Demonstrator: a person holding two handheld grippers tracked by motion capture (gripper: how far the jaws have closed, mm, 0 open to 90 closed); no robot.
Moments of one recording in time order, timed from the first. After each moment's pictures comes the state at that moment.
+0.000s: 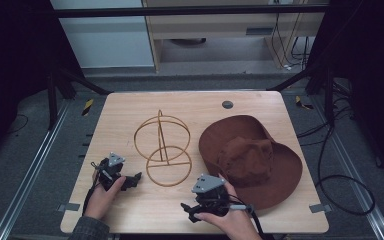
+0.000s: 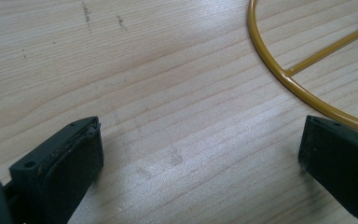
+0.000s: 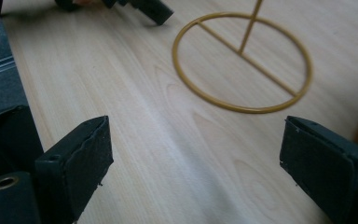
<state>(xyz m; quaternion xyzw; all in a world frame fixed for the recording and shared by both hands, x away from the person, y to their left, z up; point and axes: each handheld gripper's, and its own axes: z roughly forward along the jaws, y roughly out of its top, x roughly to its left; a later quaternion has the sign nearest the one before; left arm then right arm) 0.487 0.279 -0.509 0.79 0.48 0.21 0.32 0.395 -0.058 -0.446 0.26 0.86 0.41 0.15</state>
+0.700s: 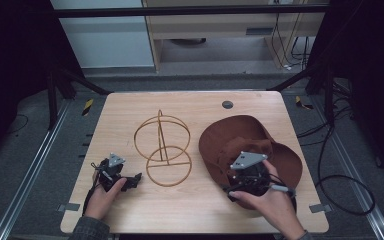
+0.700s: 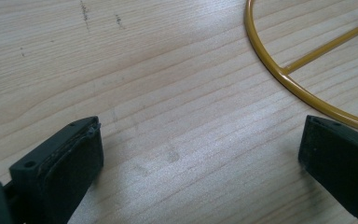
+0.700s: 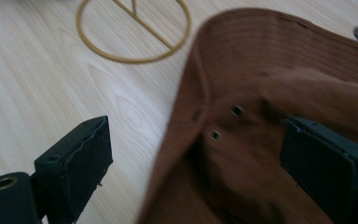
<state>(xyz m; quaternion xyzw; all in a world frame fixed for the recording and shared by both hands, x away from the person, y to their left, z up) 0.485 0.278 -0.508 0.79 0.48 0.21 0.32 0.423 -0.153 -0.394 0.31 0.87 0.33 0.19</state>
